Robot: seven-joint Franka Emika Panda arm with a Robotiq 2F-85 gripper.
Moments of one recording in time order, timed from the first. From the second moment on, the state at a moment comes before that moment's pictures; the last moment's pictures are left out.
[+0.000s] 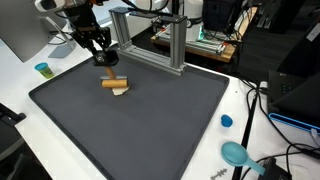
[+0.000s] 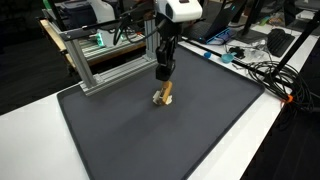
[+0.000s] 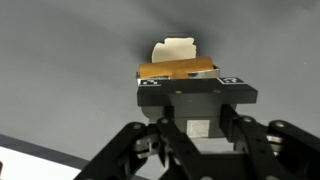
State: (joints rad) arm -0.15 0.43 0.01 -1.67 0.03 2.05 -0.58
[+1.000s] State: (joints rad) arm -0.12 0.46 0.01 -1.69 -0.03 2.05 -0.48
